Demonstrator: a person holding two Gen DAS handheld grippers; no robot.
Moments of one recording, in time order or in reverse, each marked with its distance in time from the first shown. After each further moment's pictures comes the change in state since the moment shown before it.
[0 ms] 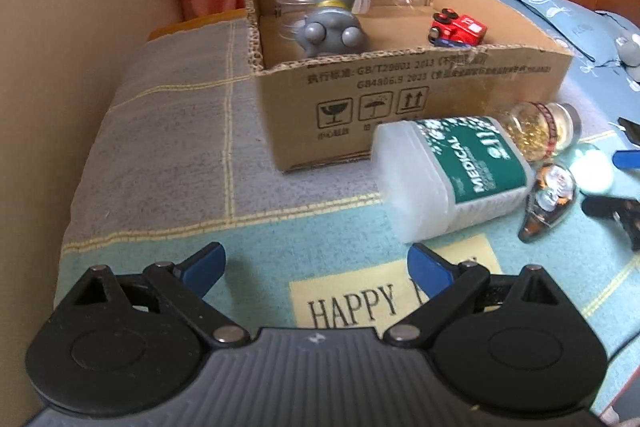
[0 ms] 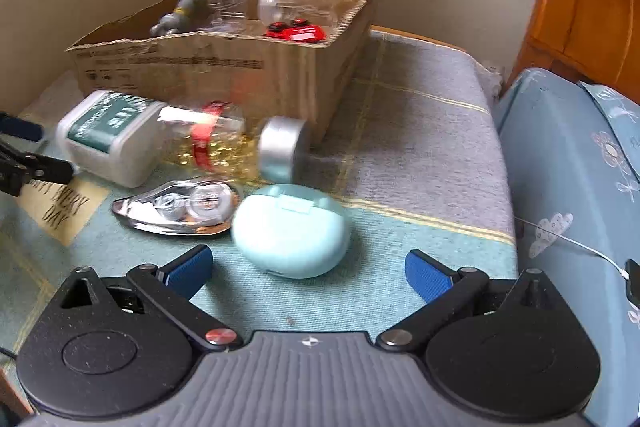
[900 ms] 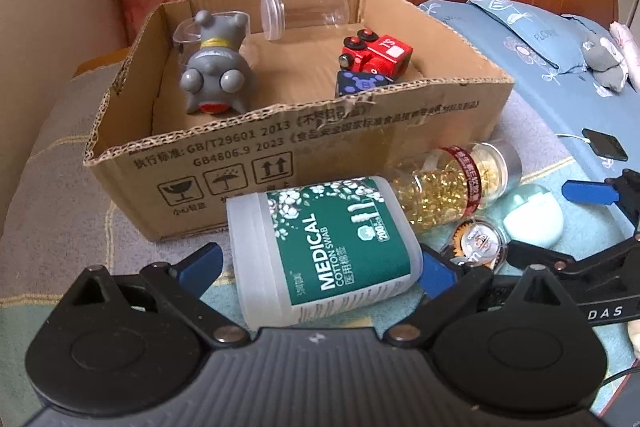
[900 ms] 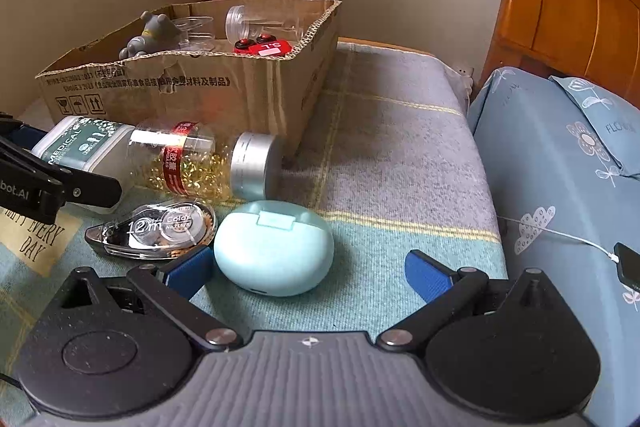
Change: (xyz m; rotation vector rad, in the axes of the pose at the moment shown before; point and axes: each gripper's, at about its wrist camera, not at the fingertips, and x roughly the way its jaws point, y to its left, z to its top) left arm 0.020 -0.058 0.036 0.029 -0.031 -0.090; right arm 0.005 0.002 -0.001 0.043 -0.060 -0.044
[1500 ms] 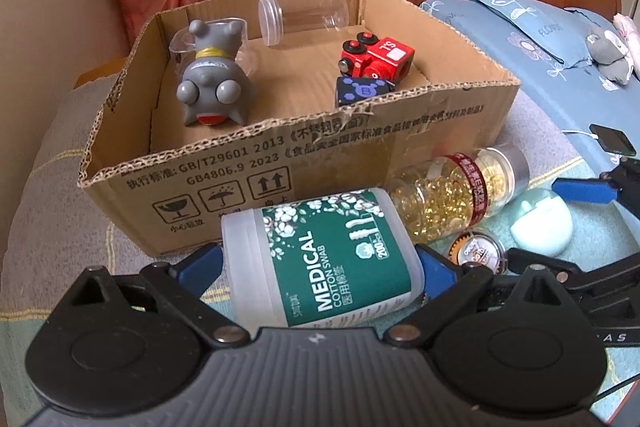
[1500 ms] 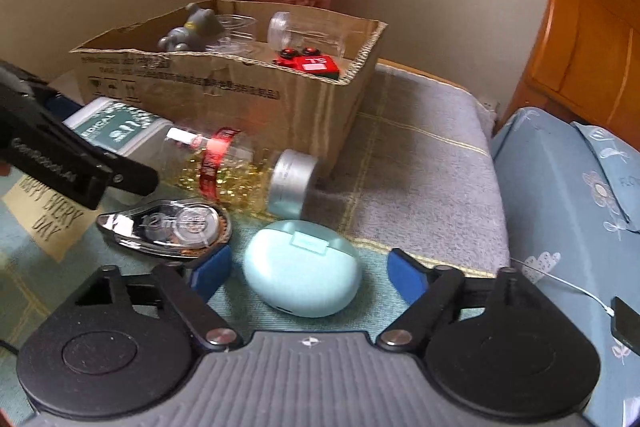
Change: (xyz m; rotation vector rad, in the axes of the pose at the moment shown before) left arm 0.003 -0.006 0.010 0.022 -0.002 0.028; right arm -0.005 0.015 0.007 -0.151 -0.019 0.044
